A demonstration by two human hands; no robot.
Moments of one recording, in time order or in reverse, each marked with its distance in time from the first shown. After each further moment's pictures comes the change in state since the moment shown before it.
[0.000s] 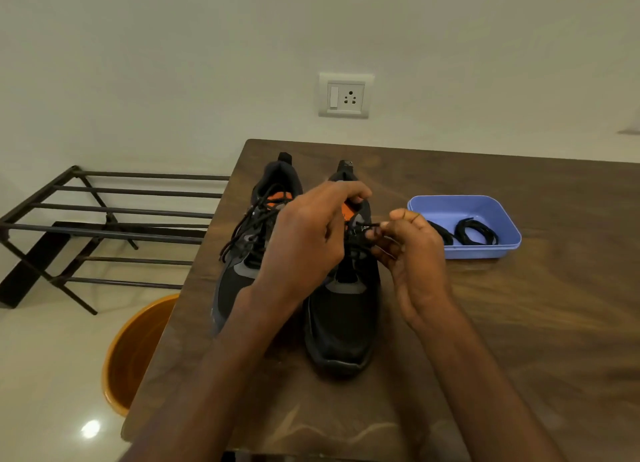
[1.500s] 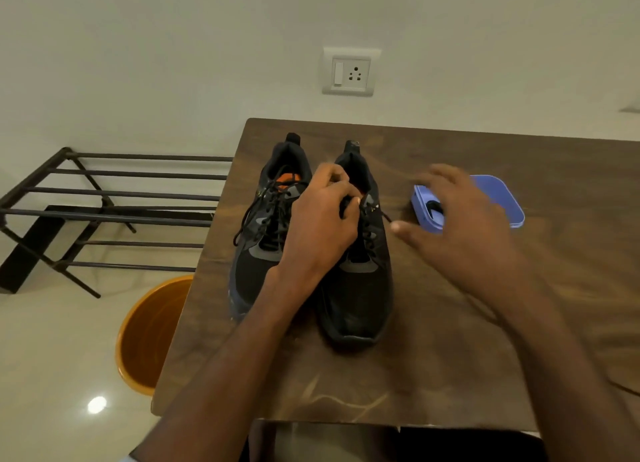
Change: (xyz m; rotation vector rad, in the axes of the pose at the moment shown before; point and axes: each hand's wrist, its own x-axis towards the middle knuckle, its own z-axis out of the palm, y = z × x) left_hand -0.007 -0.020 0.017 0.084 -0.060 -0.286; right_hand -0.029 -0.064 -0.013 -1.490 -0.070 -0.292
